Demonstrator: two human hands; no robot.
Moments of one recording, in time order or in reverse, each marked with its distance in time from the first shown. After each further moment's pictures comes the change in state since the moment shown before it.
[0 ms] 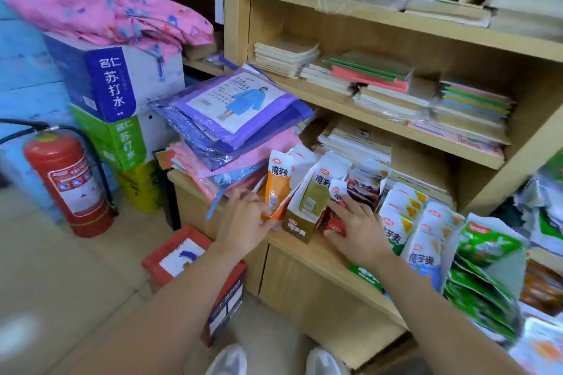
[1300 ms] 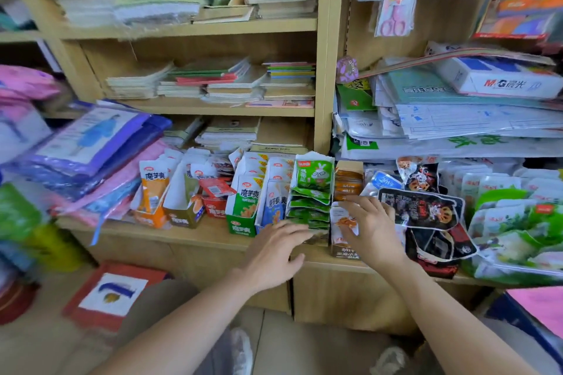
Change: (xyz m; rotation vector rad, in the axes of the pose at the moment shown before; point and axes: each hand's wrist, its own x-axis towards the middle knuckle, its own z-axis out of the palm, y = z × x) left_hand -0.101 0.321 0.030 -0.129 -0.444 0.604; right_hand -0.254 0.210 -0.040 0.125 0.504 0.243
